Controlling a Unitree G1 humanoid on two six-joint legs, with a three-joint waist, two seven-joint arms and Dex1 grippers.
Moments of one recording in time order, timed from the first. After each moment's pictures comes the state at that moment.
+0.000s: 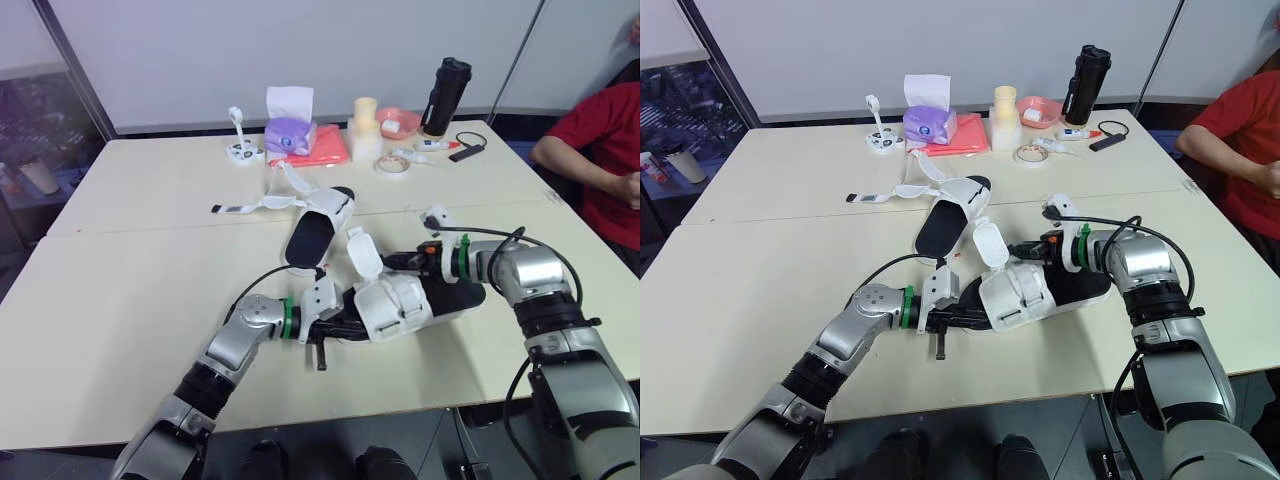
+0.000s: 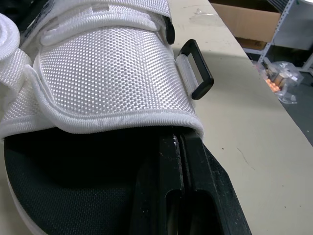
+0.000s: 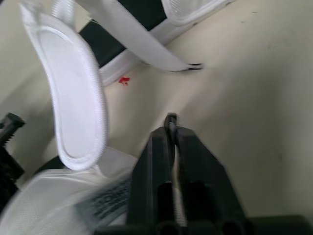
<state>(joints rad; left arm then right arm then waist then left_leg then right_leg) -0.51 0.26 -0.39 0.21 -0.18 0.20 -1.07 -0.83 -0.61 0.11 0.50 0.34 0.81 0.96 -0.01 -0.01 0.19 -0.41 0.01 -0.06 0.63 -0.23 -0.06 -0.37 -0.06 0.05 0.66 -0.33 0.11</state>
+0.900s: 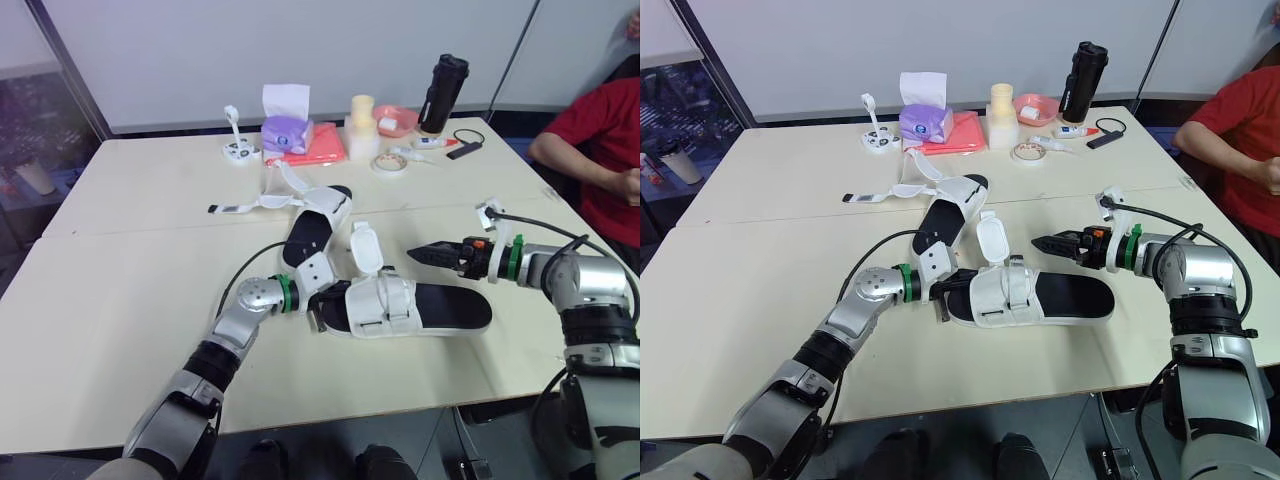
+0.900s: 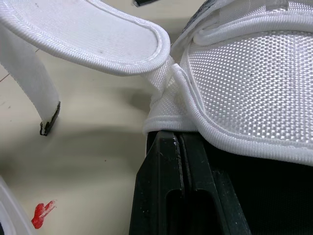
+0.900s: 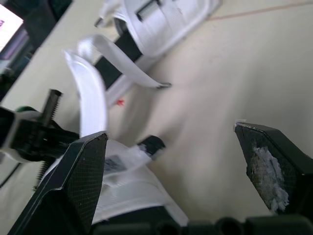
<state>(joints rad) -0.64 0.23 -0.33 0.47 -0.07 -0.06 -0.86 -0.76 -0.70 -0.12 0.46 0.48 0.90 1.06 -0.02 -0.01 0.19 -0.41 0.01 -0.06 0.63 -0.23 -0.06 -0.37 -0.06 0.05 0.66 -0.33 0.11</state>
